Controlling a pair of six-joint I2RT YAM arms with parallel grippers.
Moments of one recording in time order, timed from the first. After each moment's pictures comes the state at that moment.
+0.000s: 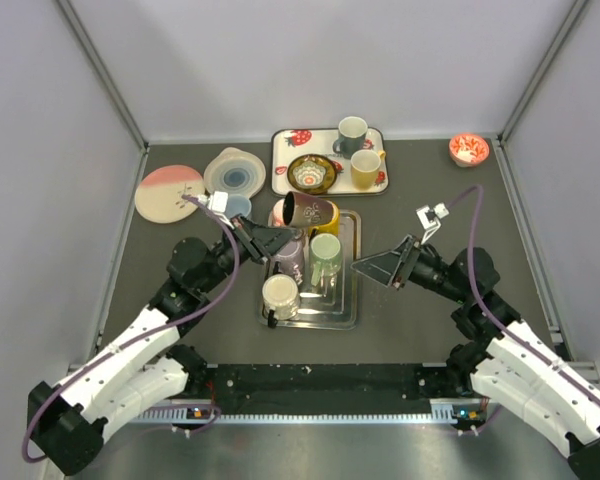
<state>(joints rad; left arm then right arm) -0.58 0.78 0.61 0.27 0.25 -0.94 0.59 0.63 0.49 0.19 -0.49 0.96</state>
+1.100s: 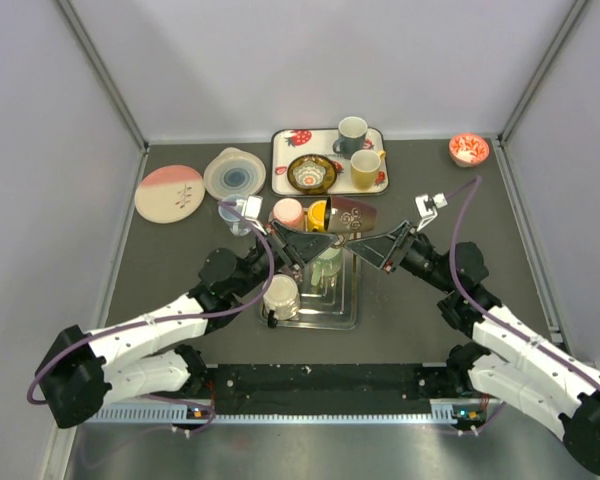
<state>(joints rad) -0.87 1.04 0.56 0.81 0.13 -1.10 0.59 0.81 0.46 0.56 -0.42 1.07</state>
